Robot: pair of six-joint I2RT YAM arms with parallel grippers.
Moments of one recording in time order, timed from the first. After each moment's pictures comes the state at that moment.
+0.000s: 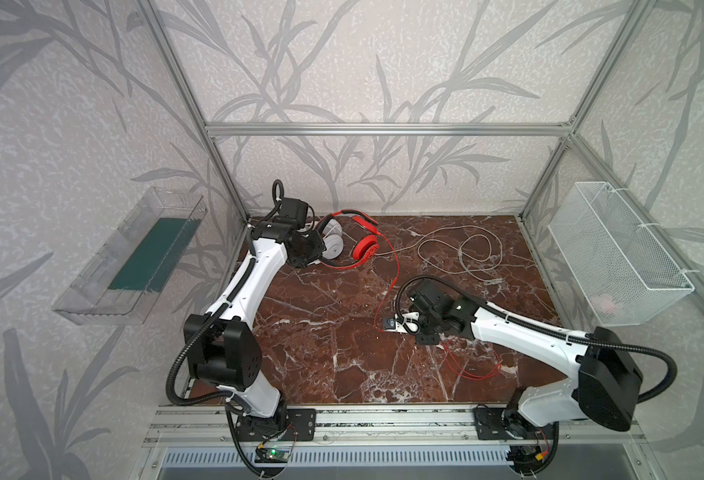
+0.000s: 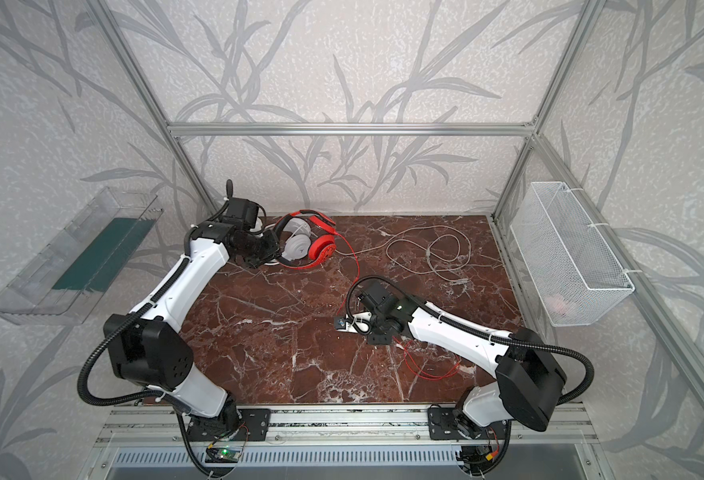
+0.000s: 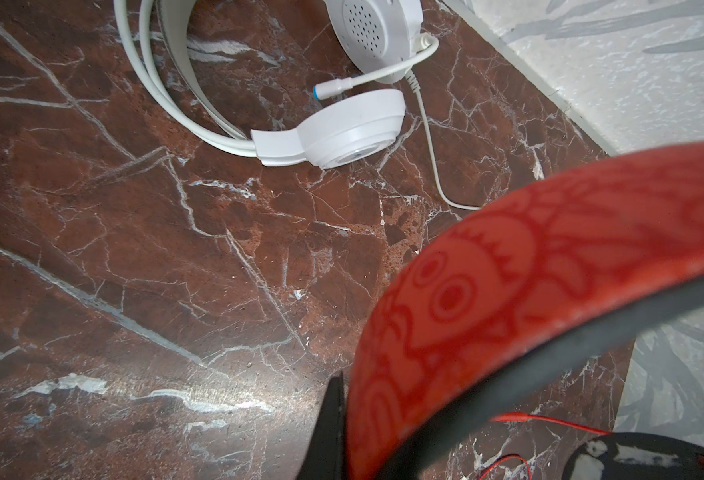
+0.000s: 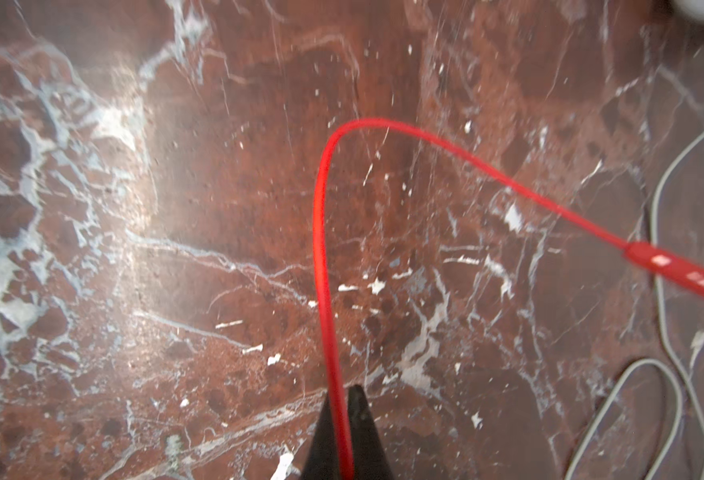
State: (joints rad) left arm -0.16 1.63 1.54 -0.94 0.15 -0.65; right arm 0.86 1.44 1.00 -0.63 -0.07 -0.78
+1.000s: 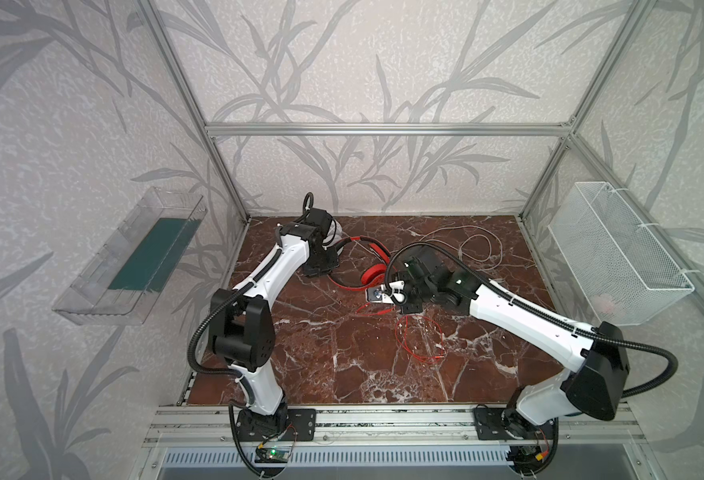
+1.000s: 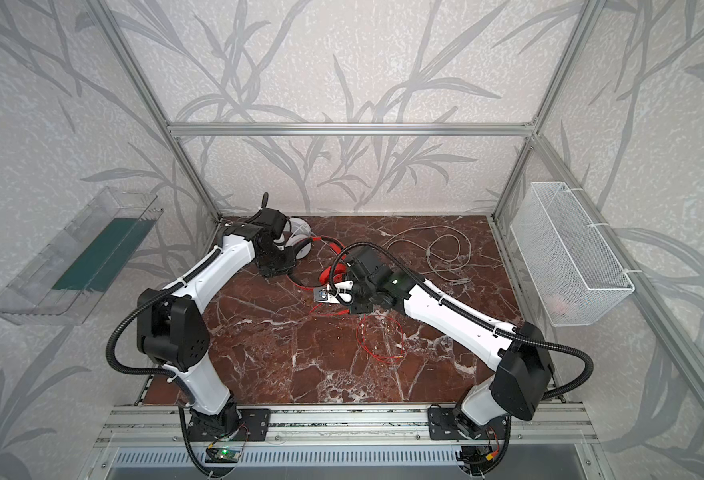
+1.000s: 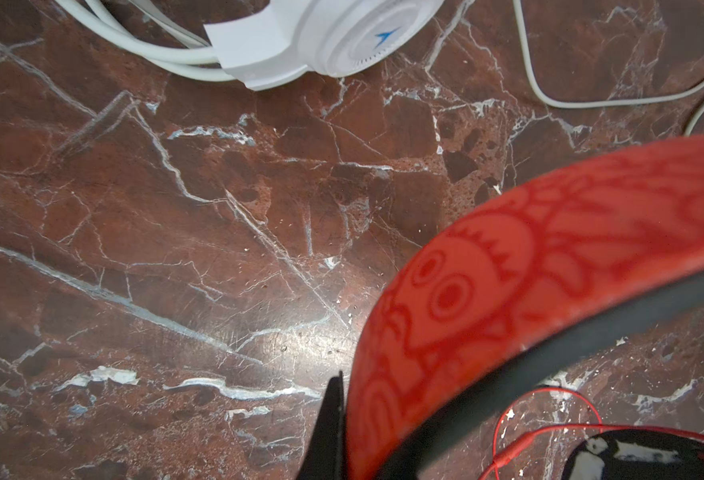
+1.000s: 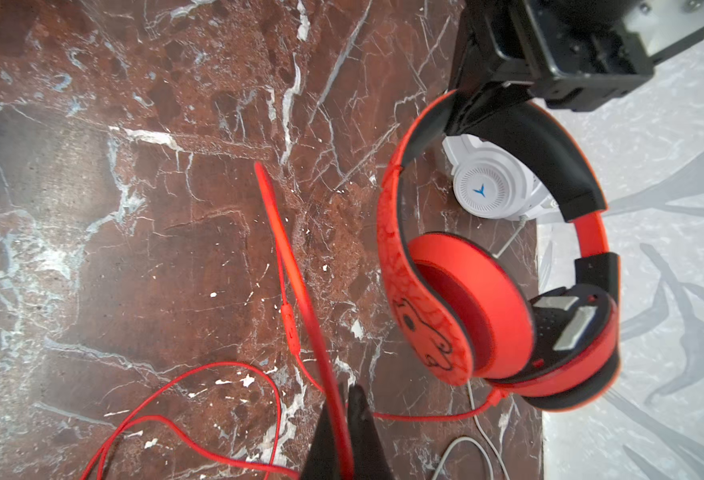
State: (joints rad) left arm -0.27 1.77 1.55 -1.03 0.05 -0.50; right arm 0.81 1.51 1.32 -0.63 -0.14 -0.92
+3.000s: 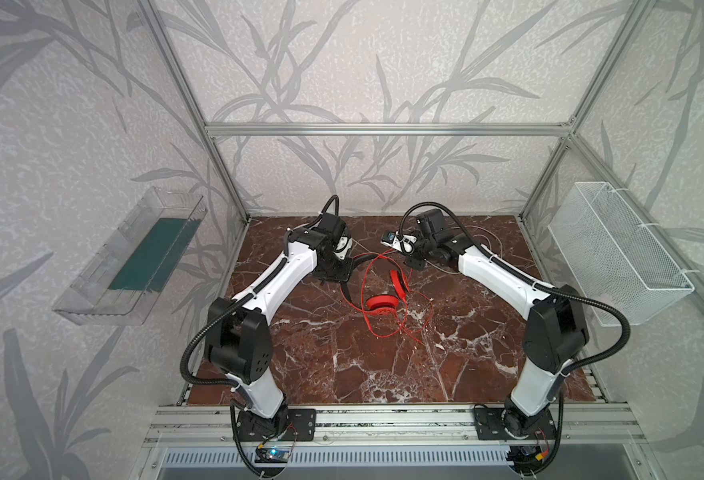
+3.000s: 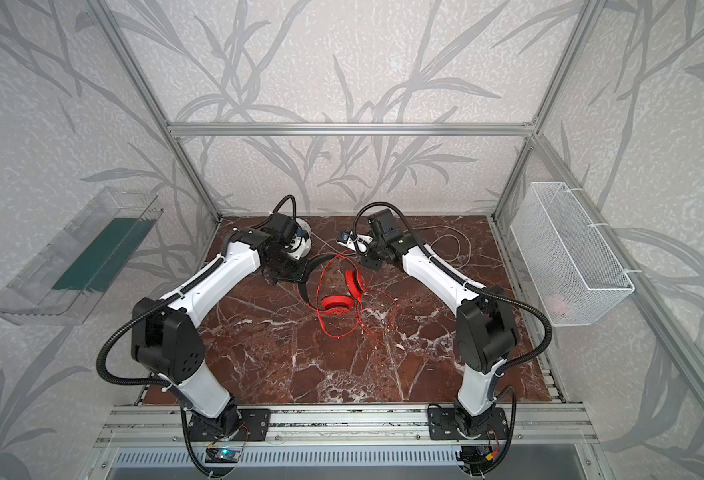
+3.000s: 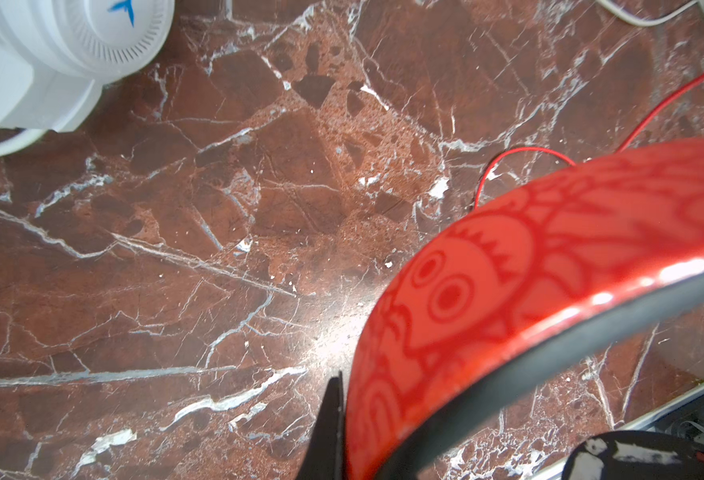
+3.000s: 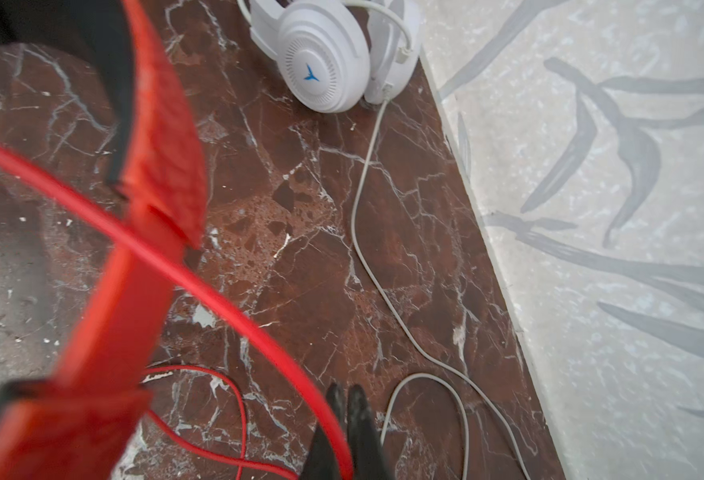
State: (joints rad) left arm -0.37 1.69 1.50 -1.02 0.18 -0.13; right arm 0.52 1.80 1.53 -0.48 -0.15 -0.75
